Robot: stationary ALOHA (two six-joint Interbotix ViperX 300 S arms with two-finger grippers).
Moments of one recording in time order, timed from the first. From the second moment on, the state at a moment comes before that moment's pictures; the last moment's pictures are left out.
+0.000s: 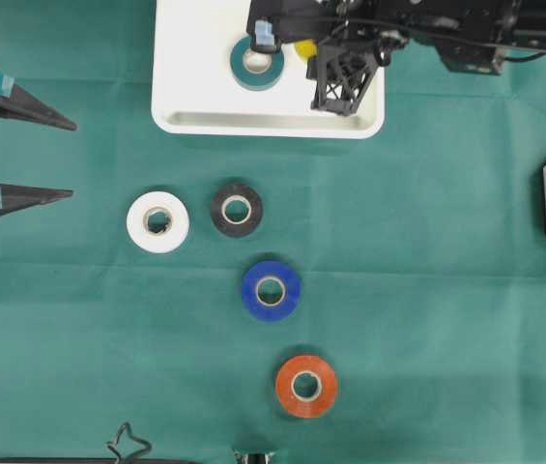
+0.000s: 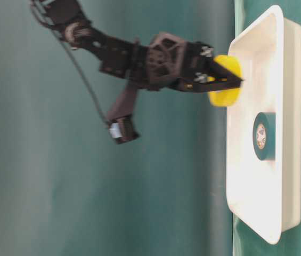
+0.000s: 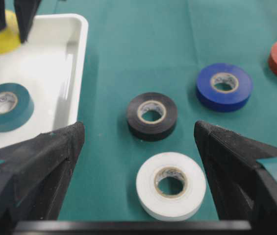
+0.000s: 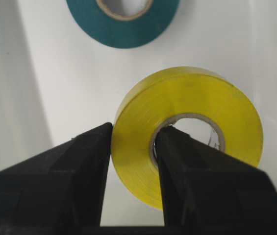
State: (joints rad) left arm 0.00 -0.93 1.17 -0.01 0.08 0.08; right arm -0.34 0.16 0.36 -0.18 0.70 0.10
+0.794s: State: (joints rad) left arm 0.00 -0.93 1.17 -0.01 0.08 0.08; right arm -0.35 0.23 0.40 -0.18 0.62 0.14
